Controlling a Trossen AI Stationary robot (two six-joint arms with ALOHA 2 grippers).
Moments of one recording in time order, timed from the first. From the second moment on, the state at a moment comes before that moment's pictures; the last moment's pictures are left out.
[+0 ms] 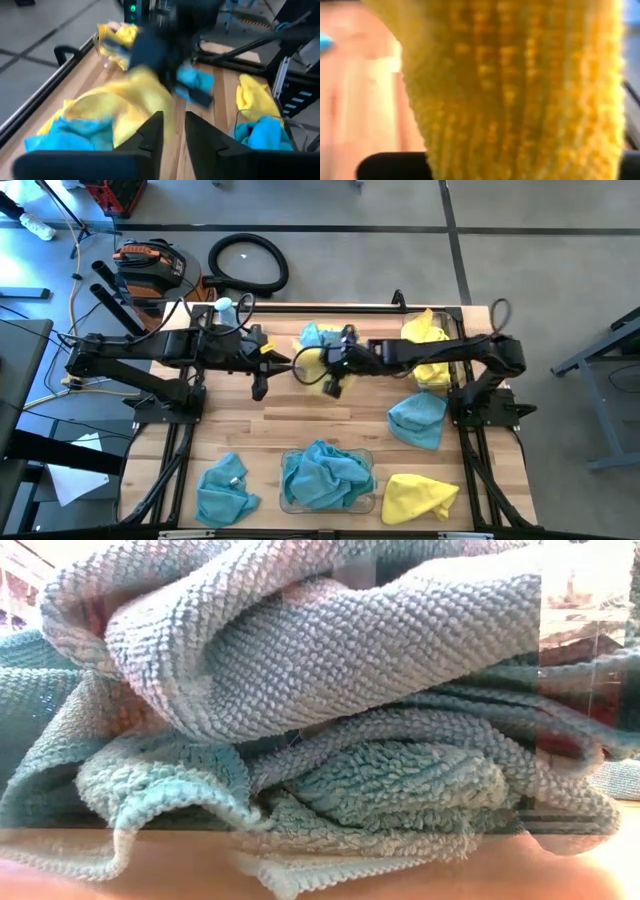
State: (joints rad) left arm -0.03 1.10 1.15 -0.50 -0.17 -0.21; right arm -0.04 1.70 1.39 -0.44 0.27 0.07
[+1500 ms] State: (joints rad) left arm -0.28 1.09 0.75 -0.34 -0.28 -0.43; right arm -0.64 1.28 0.78 -0.93 0.34 0.63
